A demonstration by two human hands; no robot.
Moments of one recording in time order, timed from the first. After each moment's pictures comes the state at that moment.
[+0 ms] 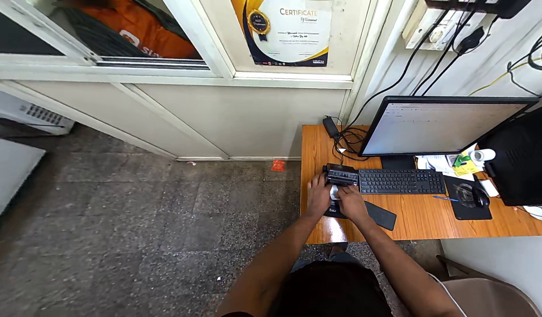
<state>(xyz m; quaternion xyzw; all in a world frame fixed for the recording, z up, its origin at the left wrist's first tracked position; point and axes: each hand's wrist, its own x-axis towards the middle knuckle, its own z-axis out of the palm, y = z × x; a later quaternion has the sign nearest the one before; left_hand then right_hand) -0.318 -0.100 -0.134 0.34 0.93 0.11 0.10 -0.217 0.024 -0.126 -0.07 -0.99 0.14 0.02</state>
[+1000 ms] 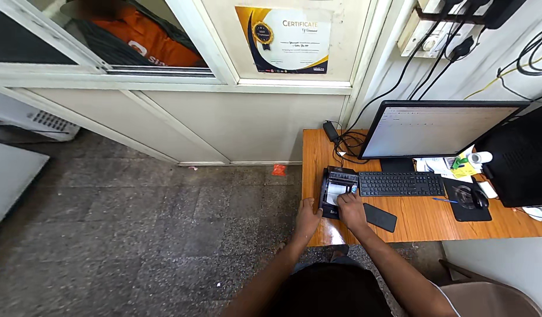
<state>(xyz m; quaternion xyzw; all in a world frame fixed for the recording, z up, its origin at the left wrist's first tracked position) -0.280 -0.178 -0.105 0.08 0.87 0.39 0.28 -0.199 0.002 -0.130 -0.07 -0.99 0.08 0.10</state>
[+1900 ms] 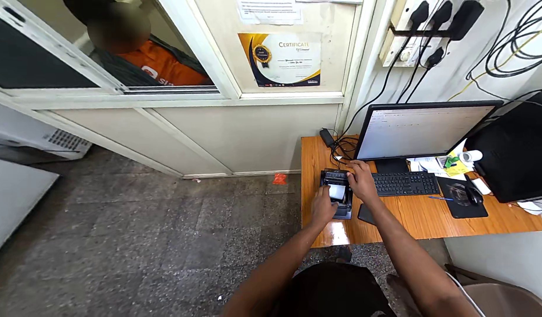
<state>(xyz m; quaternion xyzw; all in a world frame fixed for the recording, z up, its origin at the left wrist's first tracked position) -0.278 -0.112 -0.089 0.24 0.91 0.29 0.19 -0.242 0.076 -0.052 -0.15 -0.93 0.29 0.17</state>
